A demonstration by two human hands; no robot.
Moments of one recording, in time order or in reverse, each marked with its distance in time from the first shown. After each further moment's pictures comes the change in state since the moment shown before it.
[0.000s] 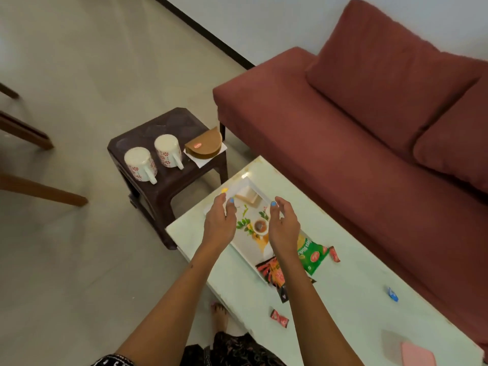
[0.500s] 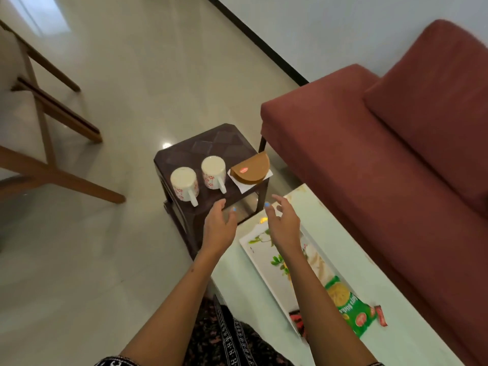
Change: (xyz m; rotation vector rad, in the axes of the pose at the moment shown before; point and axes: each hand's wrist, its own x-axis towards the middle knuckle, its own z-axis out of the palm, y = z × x) left_hand 0.115 -0.036 -0.090 0.020 0.178 -0.121; right_hand 0.081 -0.064 0.137 -0.111 -0.246 -0.088
